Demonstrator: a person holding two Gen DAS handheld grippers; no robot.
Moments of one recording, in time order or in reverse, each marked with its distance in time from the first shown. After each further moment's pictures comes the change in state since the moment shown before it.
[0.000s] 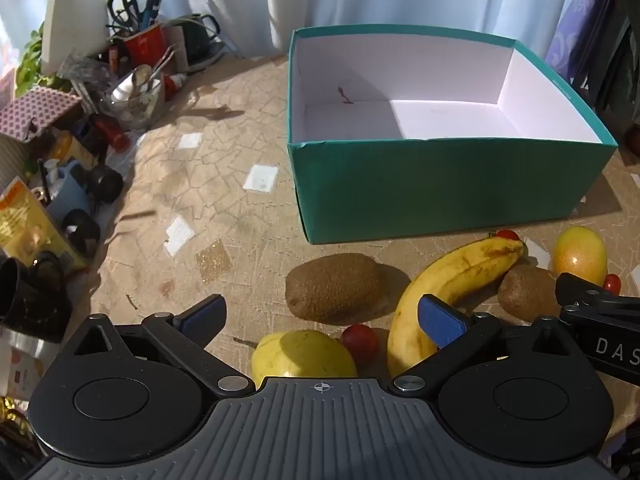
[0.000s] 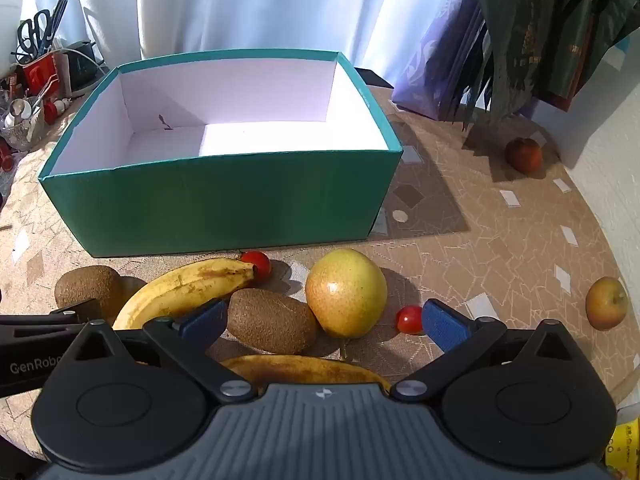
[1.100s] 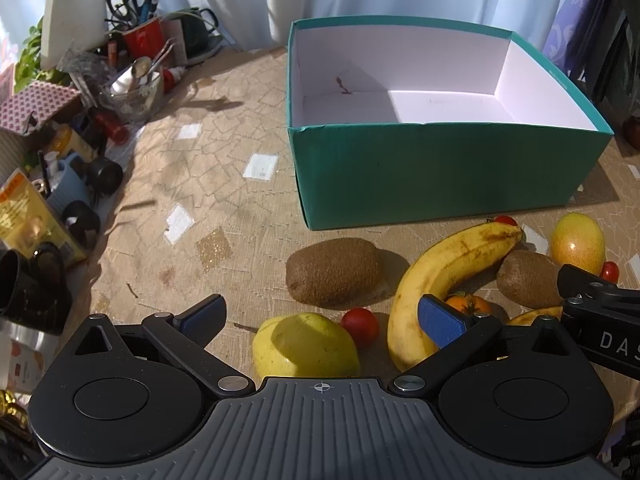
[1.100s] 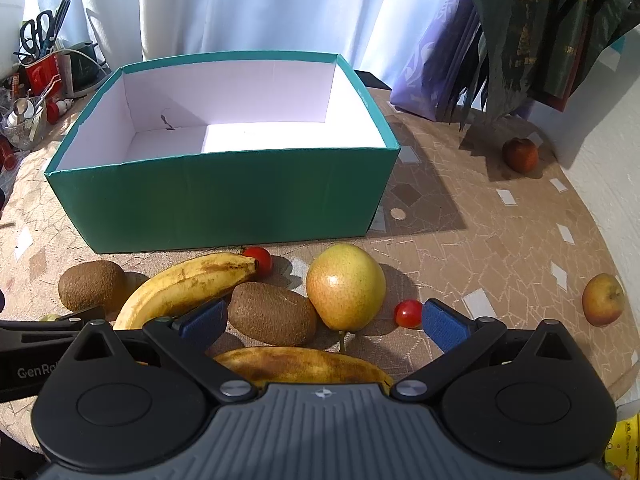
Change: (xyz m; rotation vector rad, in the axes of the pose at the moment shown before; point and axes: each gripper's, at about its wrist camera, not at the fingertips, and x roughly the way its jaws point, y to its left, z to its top) left arm -0.004 0.002 -0.010 0.007 0.028 -0.007; right arm -0.006 0.000 -0.006 -0.004 -0.010 -0.008
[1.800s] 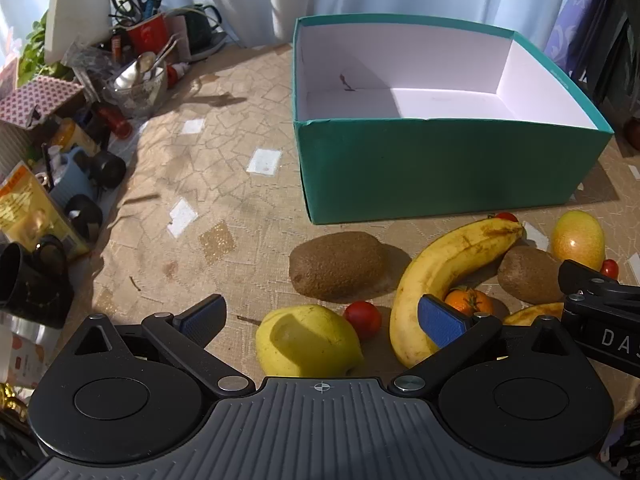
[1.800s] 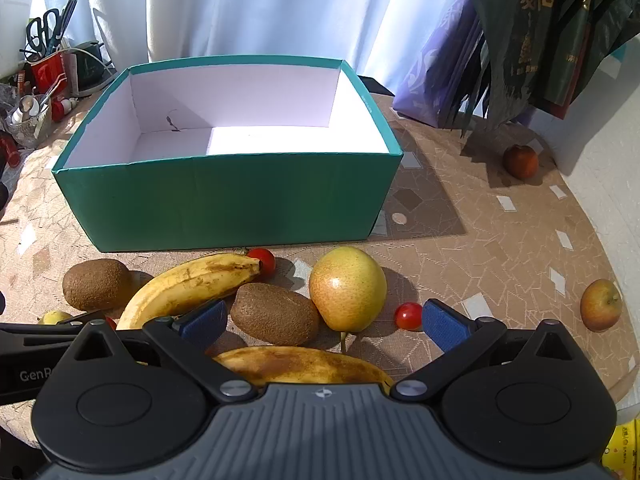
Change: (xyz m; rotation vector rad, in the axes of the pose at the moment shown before) left arm -0.002 0.003 -0.001 -0.009 0.010 0.000; right arm -0.005 0.002 -0.001 -0.012 -0.012 0.001
